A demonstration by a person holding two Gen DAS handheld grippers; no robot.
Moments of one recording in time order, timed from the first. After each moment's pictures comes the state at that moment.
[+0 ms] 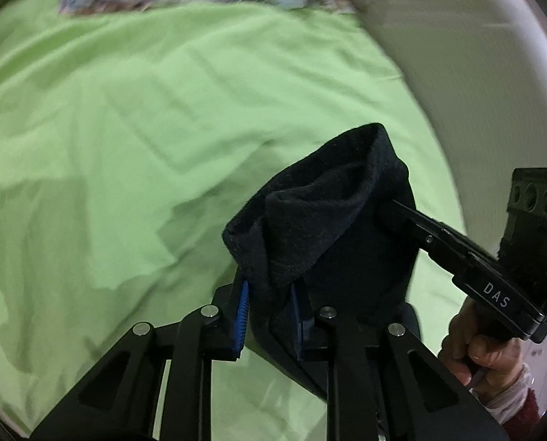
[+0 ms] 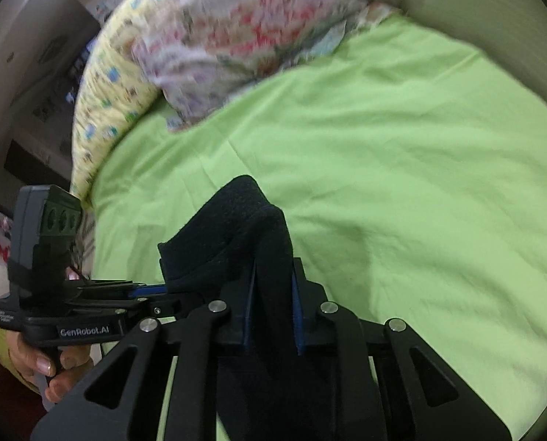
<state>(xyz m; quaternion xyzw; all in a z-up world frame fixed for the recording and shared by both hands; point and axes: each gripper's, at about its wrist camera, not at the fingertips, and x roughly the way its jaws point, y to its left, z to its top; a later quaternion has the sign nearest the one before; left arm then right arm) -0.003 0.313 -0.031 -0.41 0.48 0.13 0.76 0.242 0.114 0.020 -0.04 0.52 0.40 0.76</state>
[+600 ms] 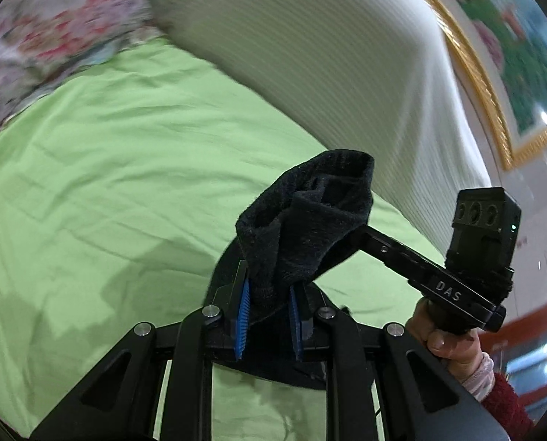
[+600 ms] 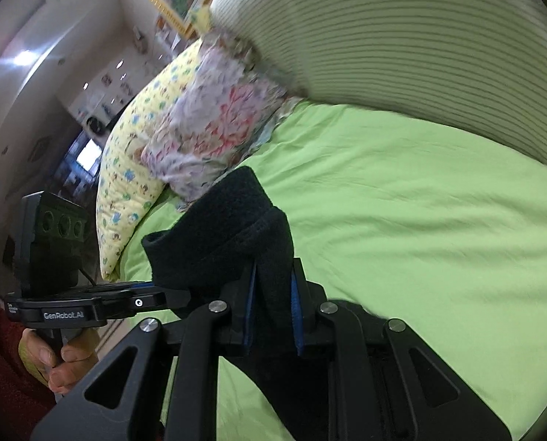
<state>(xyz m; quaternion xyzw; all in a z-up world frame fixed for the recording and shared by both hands) 0.025 0.188 0.082 -0.30 0.45 -0.05 0.84 0.155 -0.037 0.103 0.11 0.42 0.32 0.84</state>
